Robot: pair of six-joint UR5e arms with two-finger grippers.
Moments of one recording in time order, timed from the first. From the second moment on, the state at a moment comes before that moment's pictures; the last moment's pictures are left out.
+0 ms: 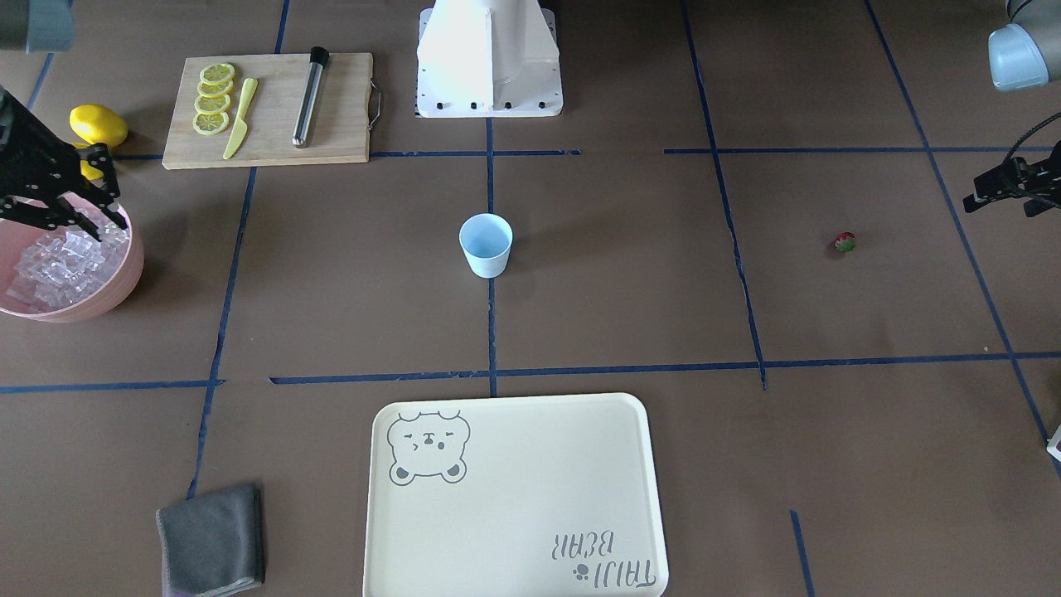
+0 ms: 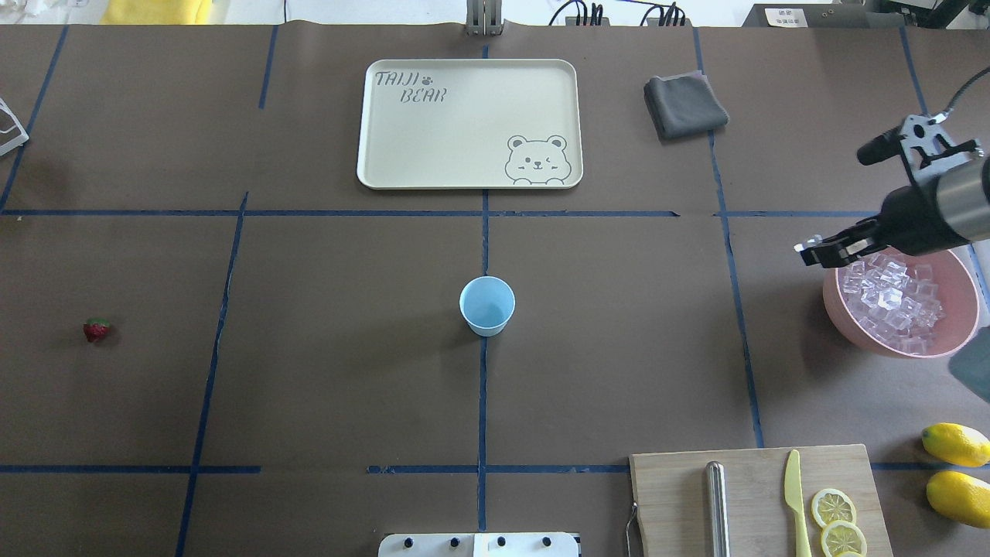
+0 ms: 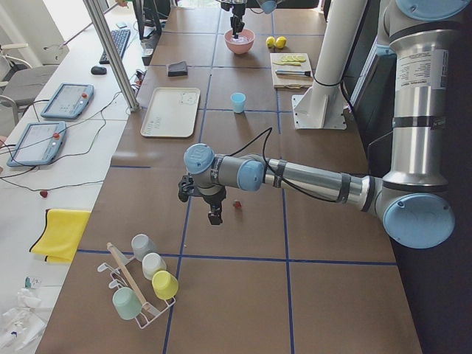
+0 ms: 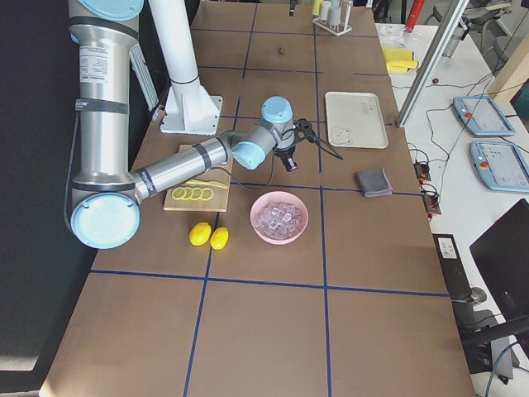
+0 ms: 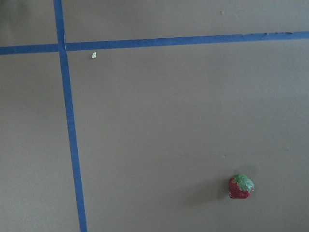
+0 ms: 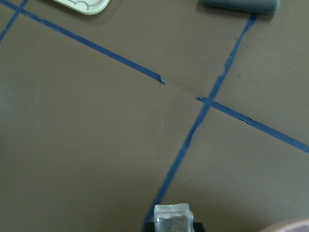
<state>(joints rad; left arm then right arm) -1.32 -1.53 -1.78 -1.52 -2.43 -0.18 0.92 -1.54 2.00 -1.15 2.20 0.57</state>
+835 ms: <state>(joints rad) -1.33 -1.52 -1.79 -1.52 -2.42 -0.18 0.56 -0.92 1.80 -1.47 1.90 1.06</state>
